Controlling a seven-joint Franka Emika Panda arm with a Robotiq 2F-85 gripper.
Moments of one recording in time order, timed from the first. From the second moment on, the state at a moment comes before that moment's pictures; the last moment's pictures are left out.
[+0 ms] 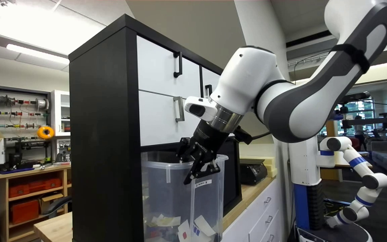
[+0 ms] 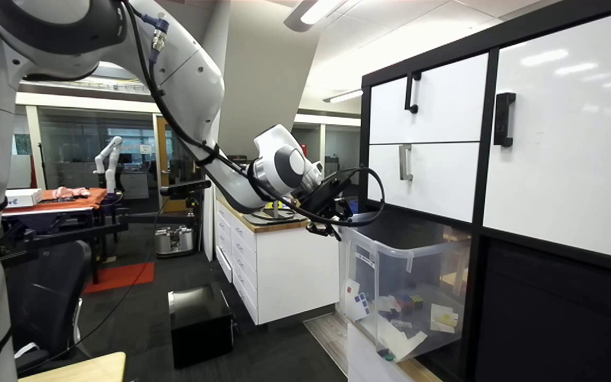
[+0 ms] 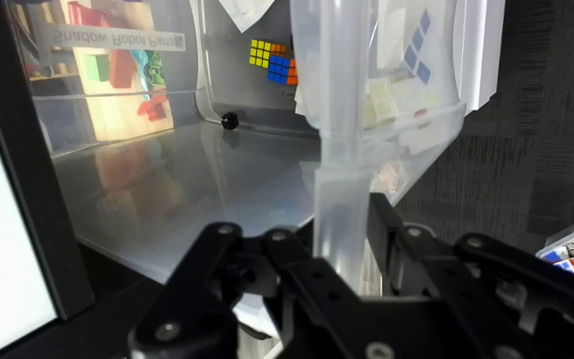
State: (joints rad) arm 0.39 0.16 -0.20 -2.17 -0.65 2.95 -0.65
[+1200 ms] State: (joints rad) arm 0.39 0.09 -0.22 -2.28 -0.77 2.95 -0.63
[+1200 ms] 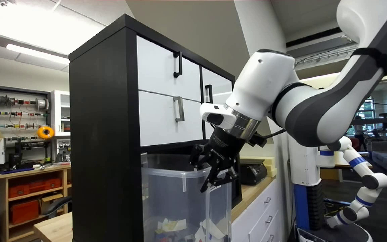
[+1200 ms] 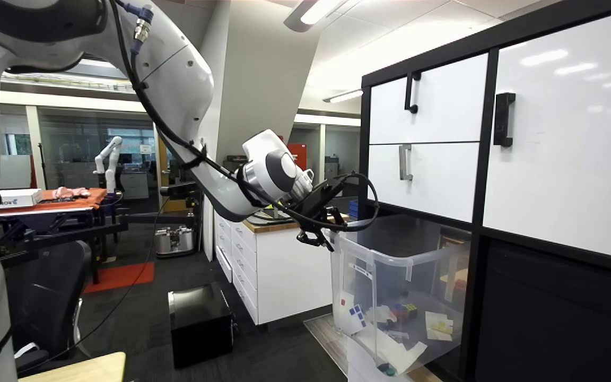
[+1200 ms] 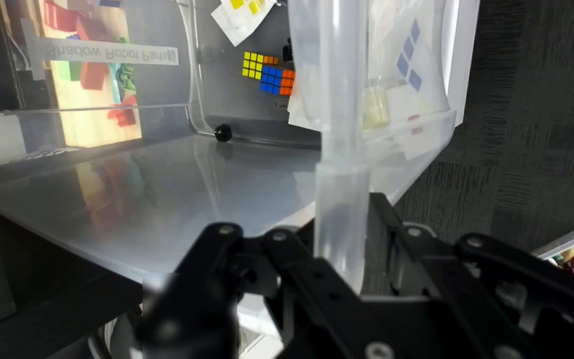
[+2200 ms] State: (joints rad) arm 0.39 -0.05 -0.22 -2.34 -0.90 2.95 -0.52
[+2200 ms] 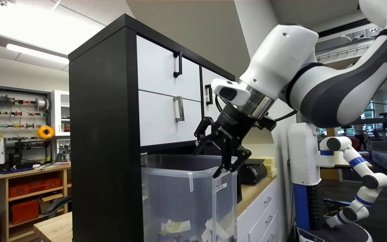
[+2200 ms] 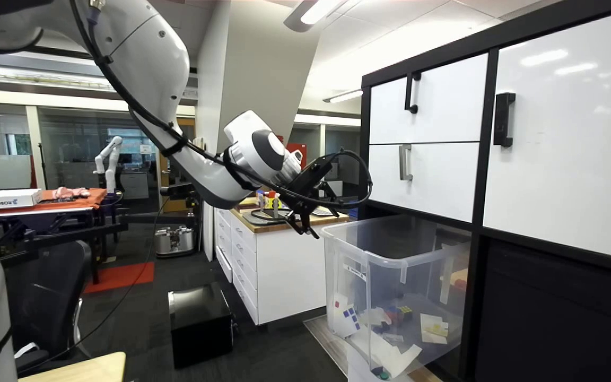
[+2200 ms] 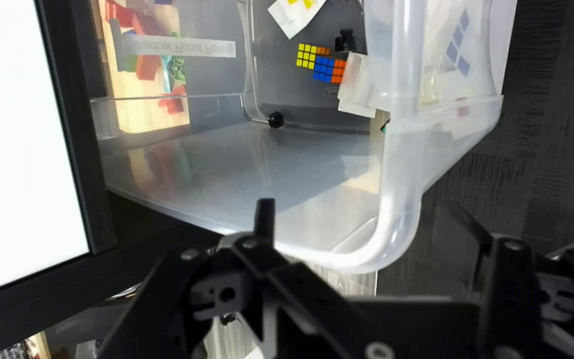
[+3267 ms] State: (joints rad) arm 0.24 -0.13 0.10 -2.19 -0.44 2.35 -0.35
